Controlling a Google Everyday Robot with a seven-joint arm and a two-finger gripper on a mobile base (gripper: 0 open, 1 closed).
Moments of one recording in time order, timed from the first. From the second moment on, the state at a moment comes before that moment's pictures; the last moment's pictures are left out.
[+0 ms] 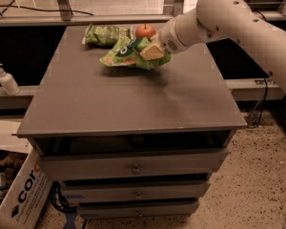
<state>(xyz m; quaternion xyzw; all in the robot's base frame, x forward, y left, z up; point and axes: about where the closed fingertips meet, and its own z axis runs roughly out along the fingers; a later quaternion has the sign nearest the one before) 0.730 -0.033 0.889 -0.51 0.73 0.11 0.44</state>
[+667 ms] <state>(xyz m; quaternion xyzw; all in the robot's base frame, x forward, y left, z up) 0.677 -0.069 0.920 -0.56 0.69 0.11 0.45</state>
